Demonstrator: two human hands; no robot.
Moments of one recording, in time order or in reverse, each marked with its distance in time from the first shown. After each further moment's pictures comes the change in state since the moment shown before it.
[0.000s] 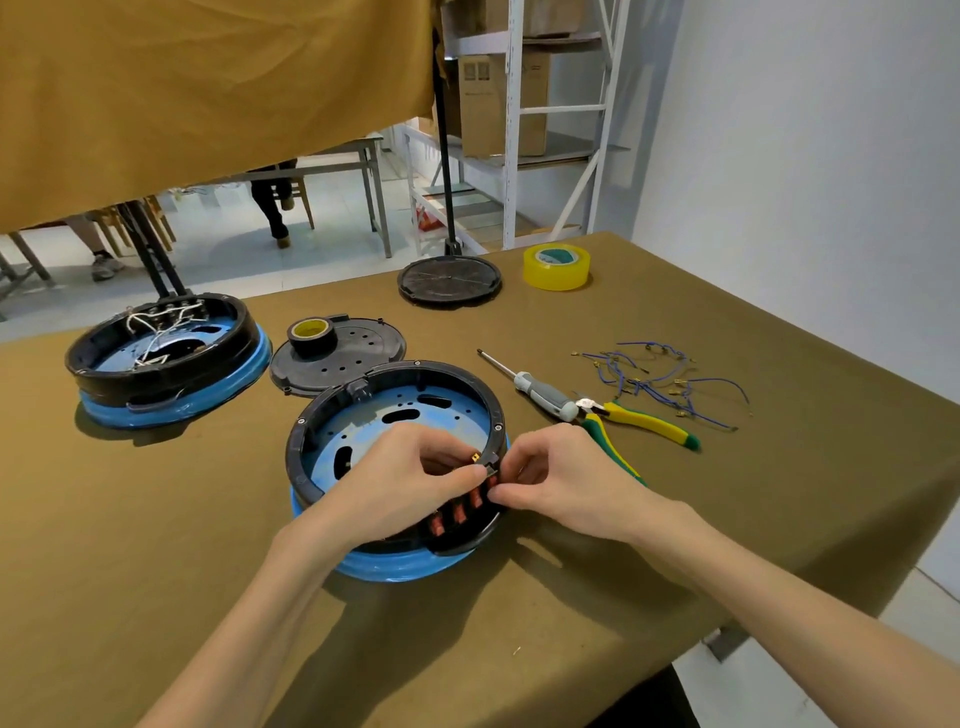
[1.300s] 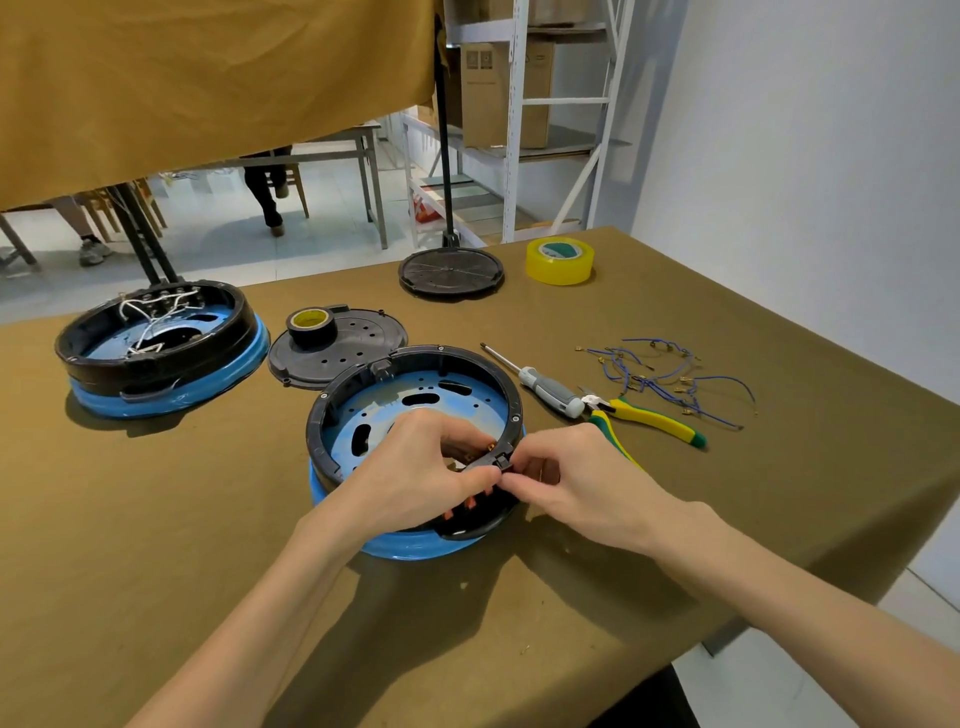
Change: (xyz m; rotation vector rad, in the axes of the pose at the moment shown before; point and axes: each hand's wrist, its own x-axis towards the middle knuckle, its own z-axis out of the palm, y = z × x) left_hand 0.013 -0.007 0.004 0.066 0.035 0.164; right_hand -0.008 -0.012 -0.001 -0.272 0.082 -0.174
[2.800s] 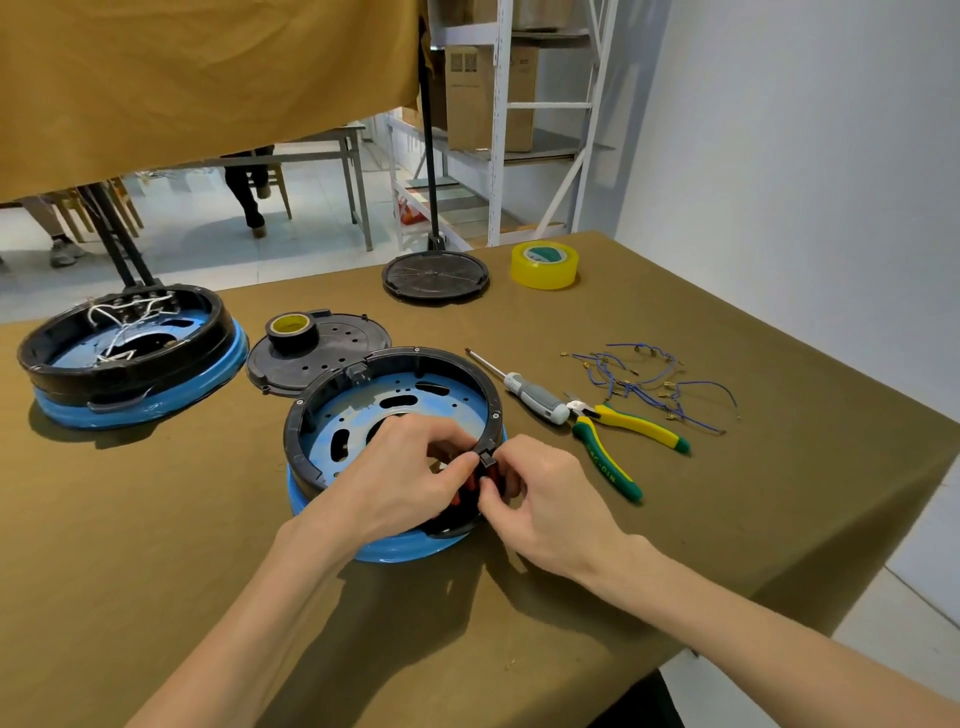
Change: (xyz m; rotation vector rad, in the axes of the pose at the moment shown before) left_hand 0.006 0.003 0.001 0.177 0.070 -0.015; right_hand -0.002 -0.008 0.035 -0.052 0.252 0.006
